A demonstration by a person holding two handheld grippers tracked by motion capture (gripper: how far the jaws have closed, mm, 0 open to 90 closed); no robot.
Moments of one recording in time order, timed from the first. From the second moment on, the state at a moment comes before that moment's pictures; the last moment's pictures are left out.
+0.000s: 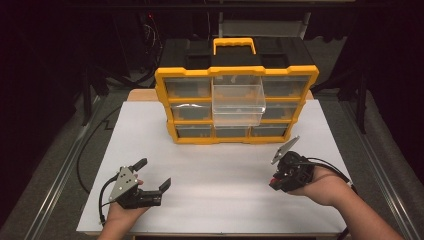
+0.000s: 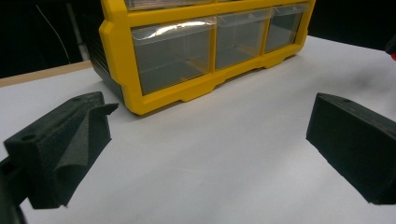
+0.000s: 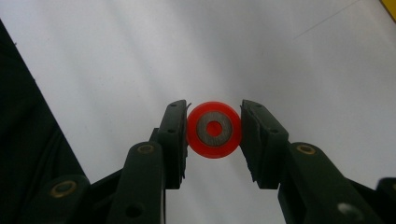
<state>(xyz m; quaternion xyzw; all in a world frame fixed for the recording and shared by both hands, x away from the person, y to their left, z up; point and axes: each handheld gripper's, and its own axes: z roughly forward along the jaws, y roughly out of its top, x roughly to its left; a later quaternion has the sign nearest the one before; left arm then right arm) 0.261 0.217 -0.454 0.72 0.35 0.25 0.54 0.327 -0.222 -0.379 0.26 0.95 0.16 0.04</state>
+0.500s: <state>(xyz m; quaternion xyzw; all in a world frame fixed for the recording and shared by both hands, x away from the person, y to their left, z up) 0.261 0.217 -0.453 0.72 0.34 0.25 0.55 0.332 -0.214 -0.352 0.25 0.96 0.14 0.03</state>
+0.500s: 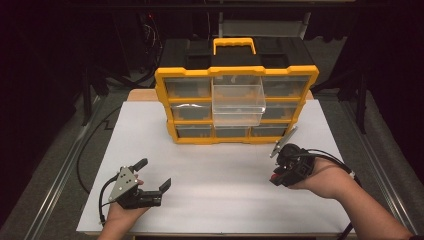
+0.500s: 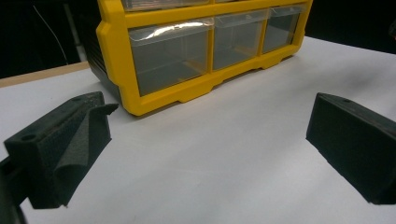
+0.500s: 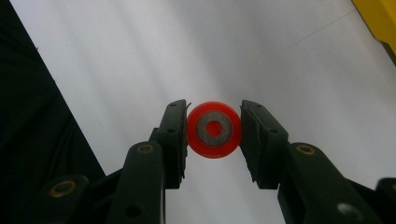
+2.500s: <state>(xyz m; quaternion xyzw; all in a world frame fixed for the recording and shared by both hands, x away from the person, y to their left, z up) 0.261 0.218 -0.454 0.72 0.34 0.24 0.55 0.336 -0.200 -0.234 0.21 0.97 0.14 0.05</state>
